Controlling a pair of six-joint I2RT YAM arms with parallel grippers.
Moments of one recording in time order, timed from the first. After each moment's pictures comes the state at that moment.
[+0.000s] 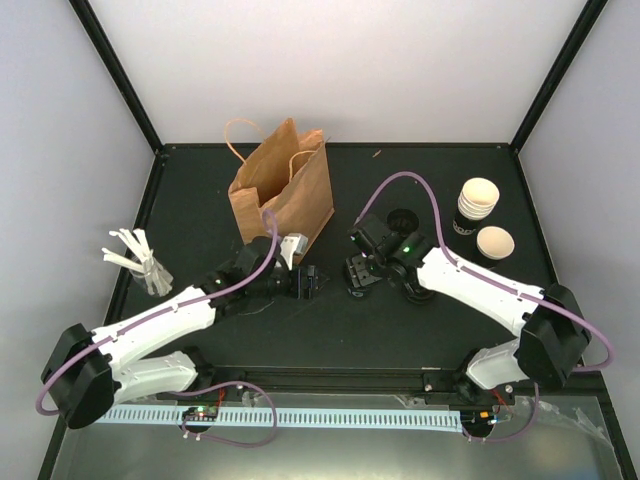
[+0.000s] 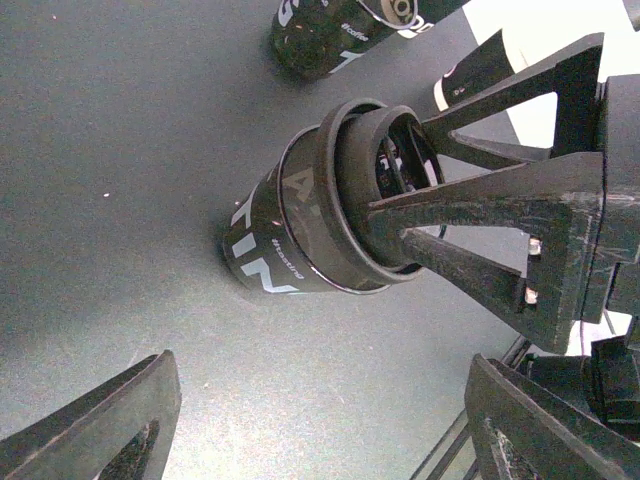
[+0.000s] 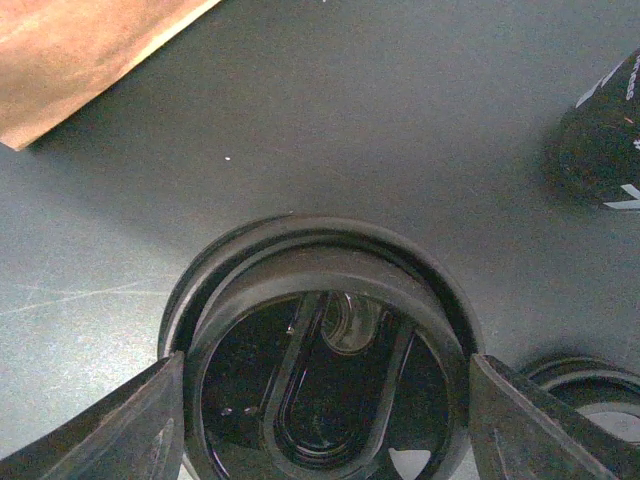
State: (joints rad) left arm -0.77 1.08 0.64 -0.16 0.26 -0.68; right arm 0.84 1.41 1.07 -0.75 0.18 0.38
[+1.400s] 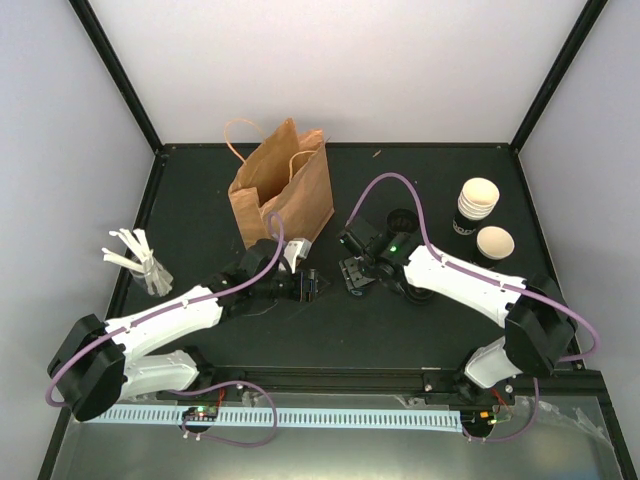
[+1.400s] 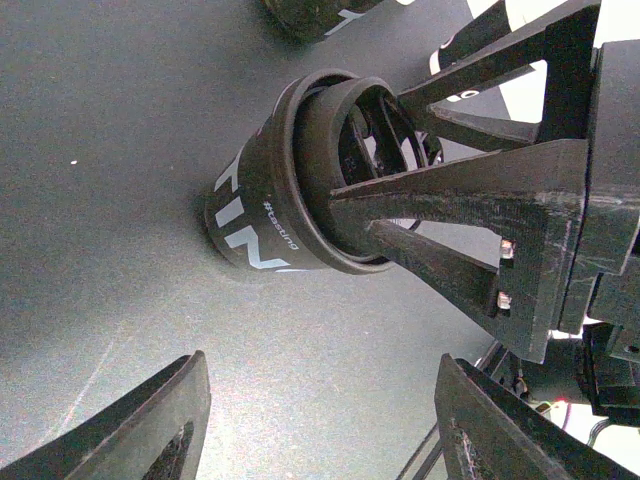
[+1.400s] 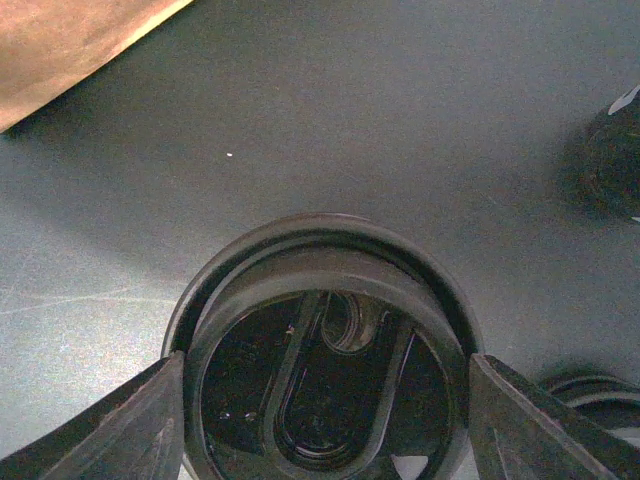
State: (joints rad) left arm -0.75 1.14 0.59 -0.06 0.34 -0.69; right arm 0.87 1.50 1.10 -0.74 0.21 0.37
